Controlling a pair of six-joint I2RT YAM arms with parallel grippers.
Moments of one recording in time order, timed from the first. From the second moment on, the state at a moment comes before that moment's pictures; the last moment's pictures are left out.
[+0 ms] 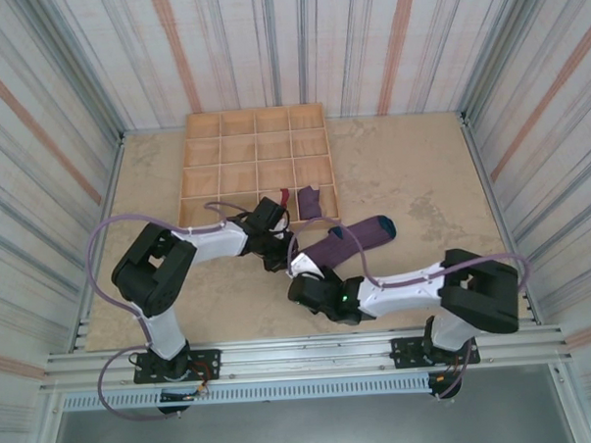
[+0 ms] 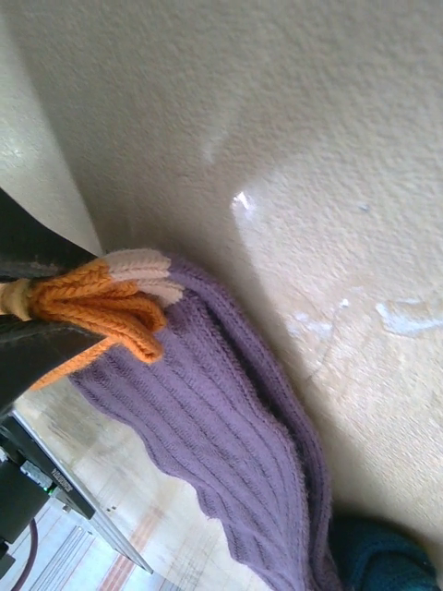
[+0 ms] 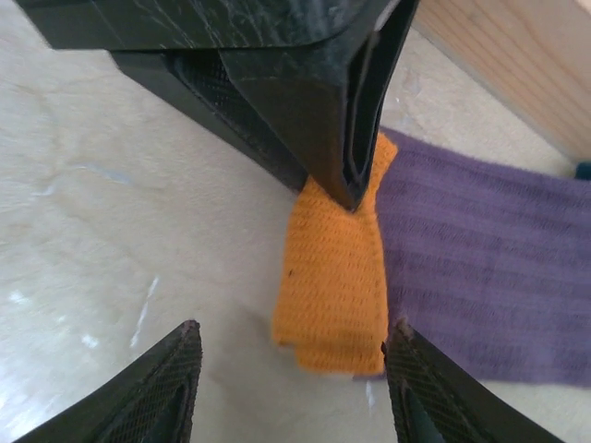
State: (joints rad) left arm -0.68 1.79 0.95 -0.27 0.51 -0.97; right arm 1.28 1.56 0.67 -0.12 0.62 0.33
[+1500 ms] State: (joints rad) left arm -0.75 1.71 0.91 -0.12 0.40 -0.91; right arm 0.42 1.65 0.33 0.64 -0.68 0.89
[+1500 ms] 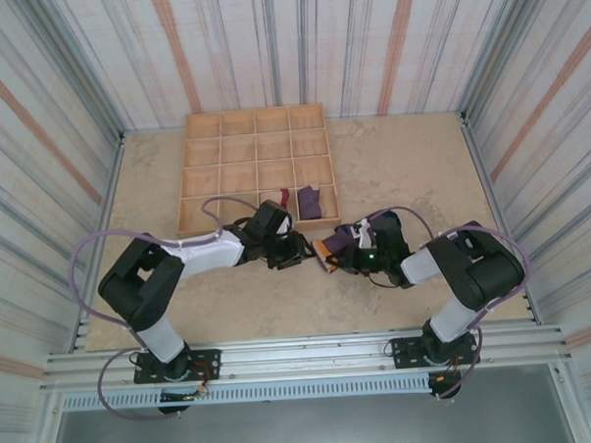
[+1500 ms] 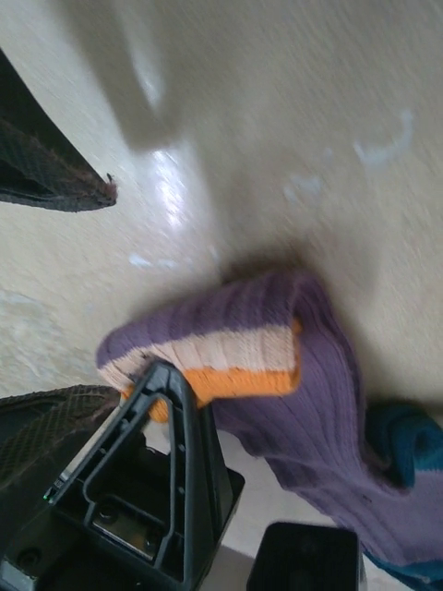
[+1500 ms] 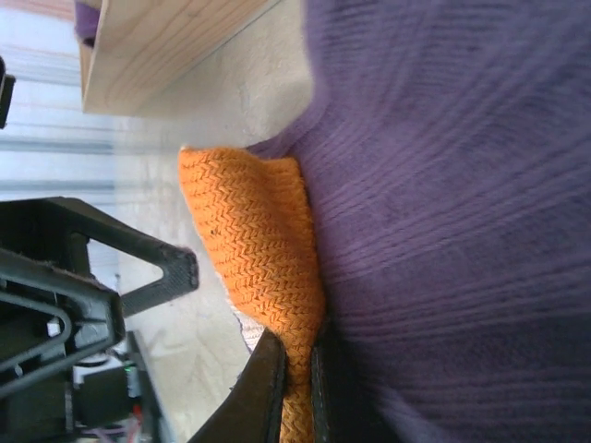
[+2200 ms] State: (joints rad) left arm -0.78 1.89 1.05 -0.11 0.38 -0.90; right arm 0.39 1.49 0.34 0.41 -0.65 0.91
